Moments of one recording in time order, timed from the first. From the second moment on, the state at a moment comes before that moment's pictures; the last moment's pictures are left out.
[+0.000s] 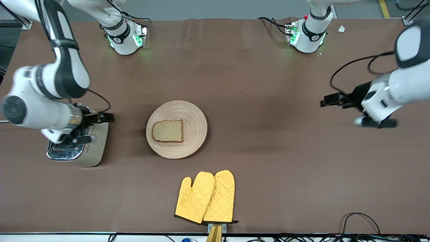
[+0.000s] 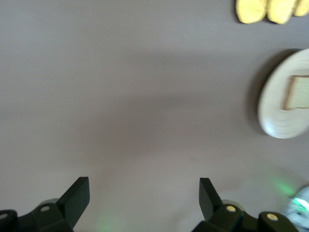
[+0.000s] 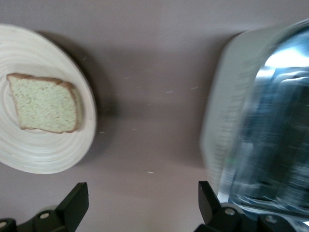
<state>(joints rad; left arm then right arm) -0.01 0.23 -0.10 -1.61 -0.37 1.61 -0.07 0.08 0.28 -0.02 -1.64 0.05 1.71 -0.08</state>
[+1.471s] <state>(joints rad) -0.59 0.92 -0.16 -1.42 -1.06 2.44 0.17 0.07 0.06 -0.16 -1.46 0.01 1.61 -0.08</state>
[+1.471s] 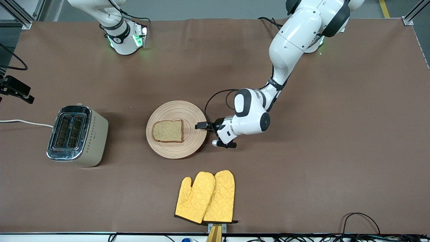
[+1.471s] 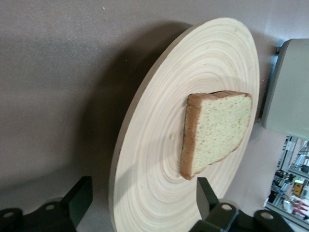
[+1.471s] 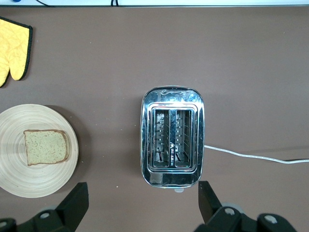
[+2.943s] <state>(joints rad) -0.03 0.83 -0.13 -1.36 -0.94 1.80 0.53 0.08 0.02 -0.16 -1.48 0.01 1.65 -0.08</state>
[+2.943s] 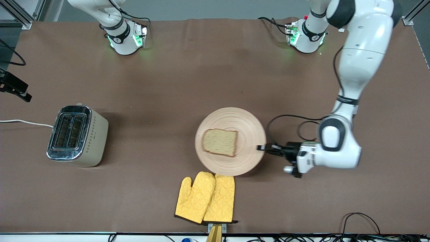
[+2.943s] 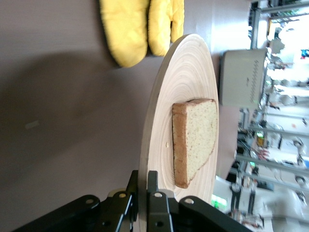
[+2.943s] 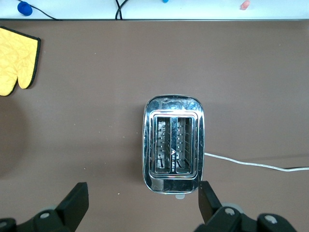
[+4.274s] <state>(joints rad) 0.44 1.04 -0.14 -1.23 -0.77 1.63 0.81 0.08 -0.01 -0.15 -1.49 0.01 1.64 -0.08</state>
